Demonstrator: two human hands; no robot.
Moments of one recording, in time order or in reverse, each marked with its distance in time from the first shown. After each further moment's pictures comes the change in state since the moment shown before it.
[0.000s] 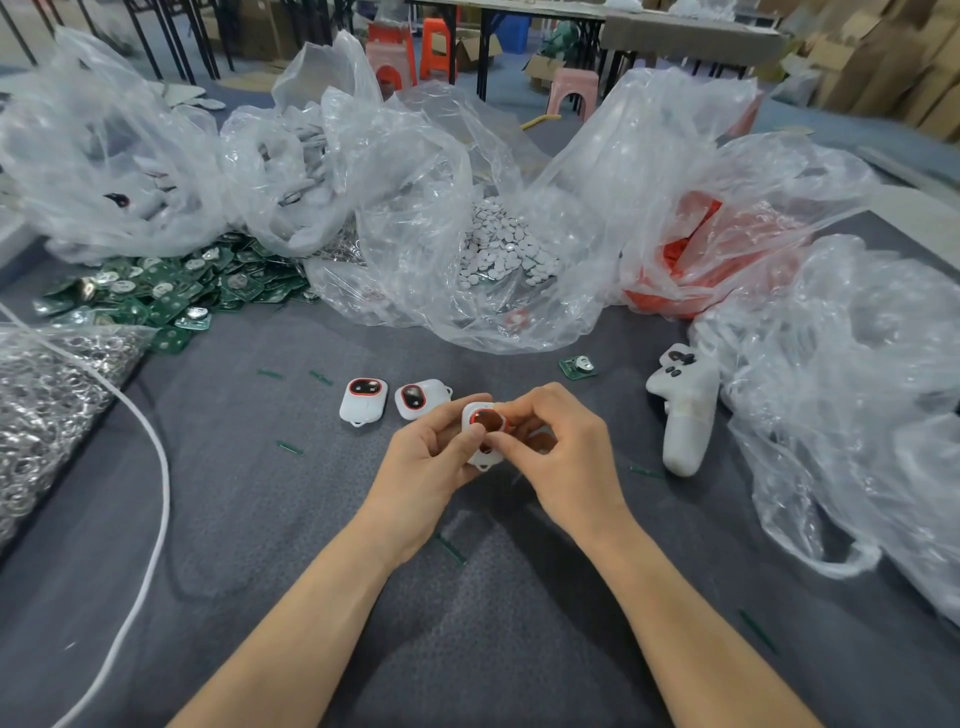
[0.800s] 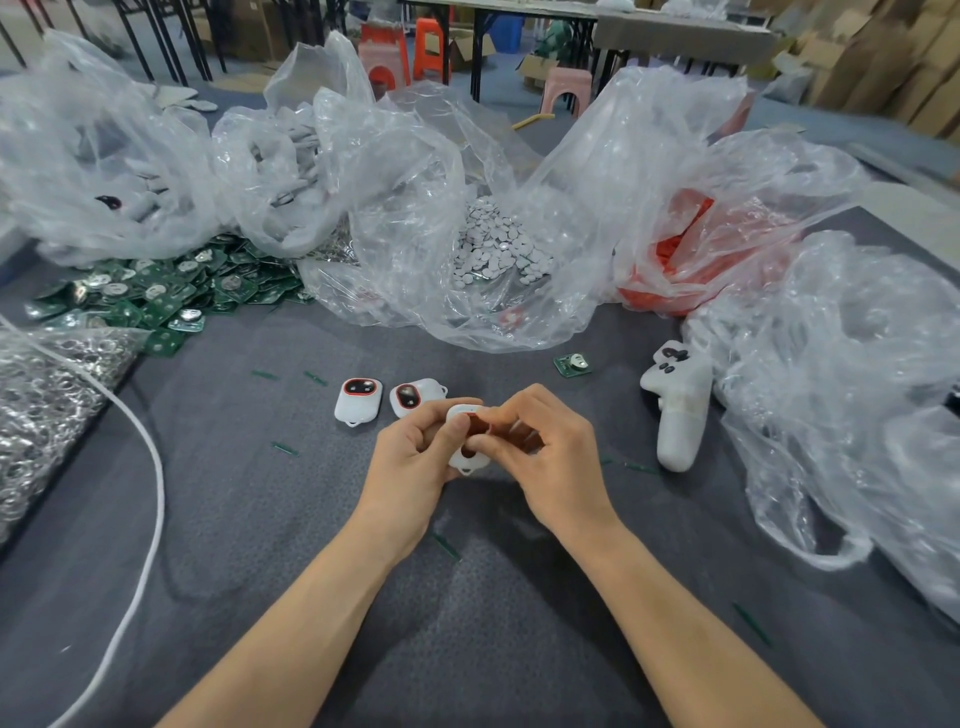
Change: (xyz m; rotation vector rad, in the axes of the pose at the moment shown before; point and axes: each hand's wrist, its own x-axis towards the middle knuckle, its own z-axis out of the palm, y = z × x) left_hand 0.001 -0.004 -0.003 -0.003 0.047 0.090; right_hand -0.002 0.005 0.009 0.046 0.042 -0.116
